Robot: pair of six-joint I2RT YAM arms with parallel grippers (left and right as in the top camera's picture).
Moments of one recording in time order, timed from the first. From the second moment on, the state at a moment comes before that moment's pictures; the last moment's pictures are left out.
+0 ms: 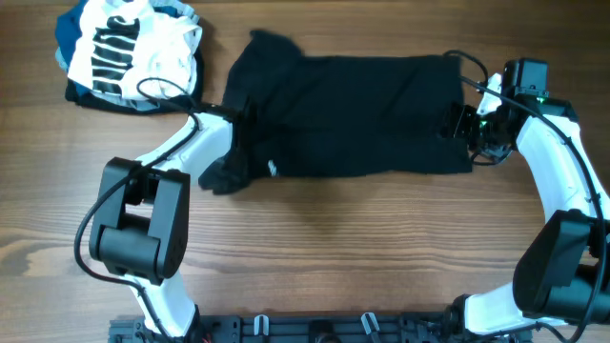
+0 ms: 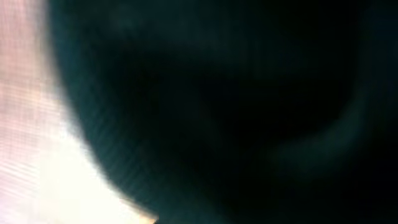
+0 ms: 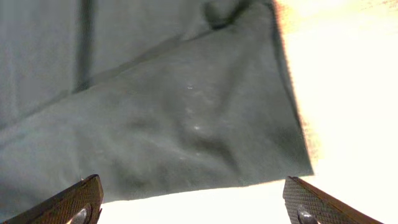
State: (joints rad) left arm -0.28 1.95 1.20 -1.01 -0.17 -0.48; right arm -0.18 1.69 1.21 -0.83 -0.24 0.20
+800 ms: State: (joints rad) left arm -0.32 1.48 1.17 -1.34 -0.10 -0.63; right arm -0.21 1.46 1.21 -1.00 -0.25 0.15
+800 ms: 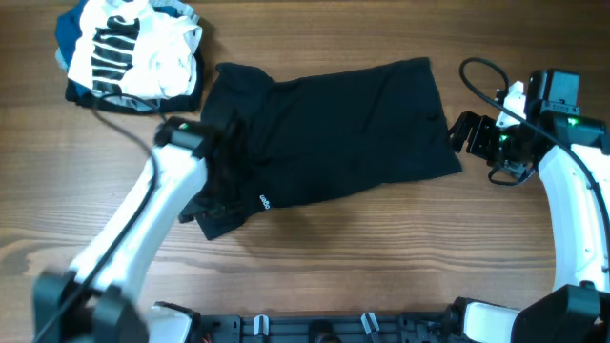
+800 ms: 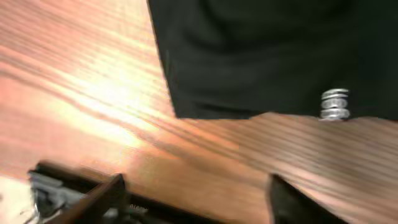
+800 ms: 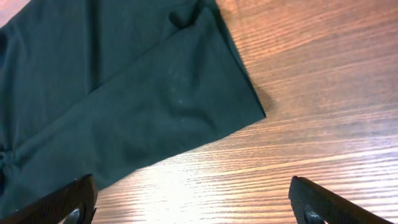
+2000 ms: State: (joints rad) left arm -0.12 2.38 1.90 -0.54 -0.06 -0.51; right arm -0.03 2.03 1.87 -0.87 -0.20 0.02
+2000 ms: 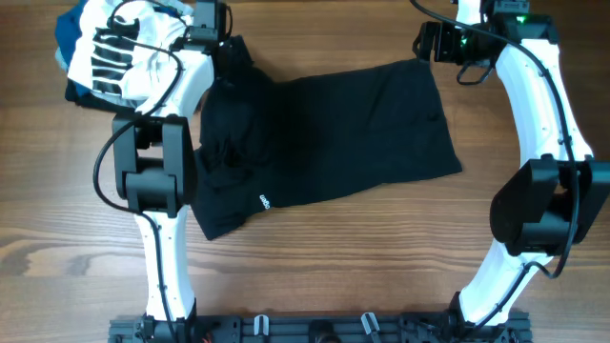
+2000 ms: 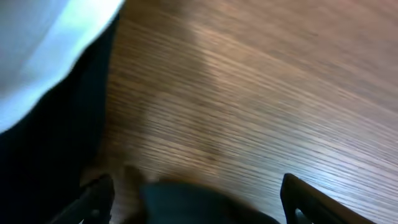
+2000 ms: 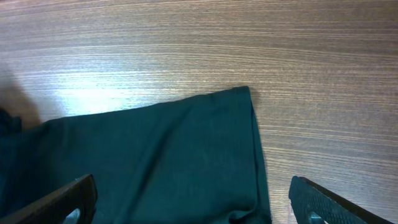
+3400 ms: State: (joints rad) left arm -0.20 2.31 1.94 -0.65 -0.25 -0.43; right arm 0.00 2.40 1.87 -0.47 -0.10 0.09
